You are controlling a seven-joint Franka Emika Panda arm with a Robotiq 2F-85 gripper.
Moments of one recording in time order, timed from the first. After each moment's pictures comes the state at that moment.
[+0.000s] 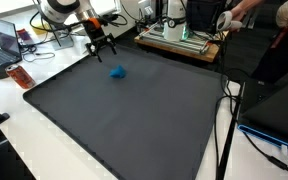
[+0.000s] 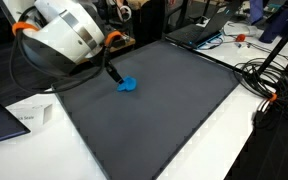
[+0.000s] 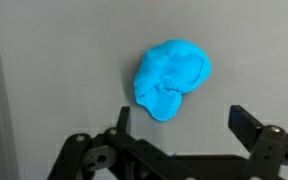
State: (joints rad) arm -1.13 1.16 1.10 -1.50 2.51 4.21 -1.40
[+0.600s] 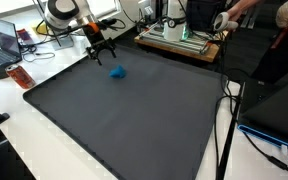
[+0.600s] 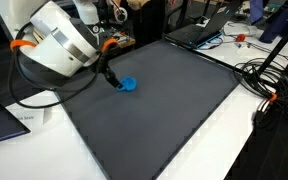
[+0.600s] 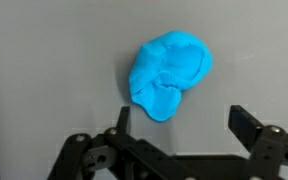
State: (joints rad) arm -1.15 1.24 1.11 -1.45 2.51 4.21 -1.46
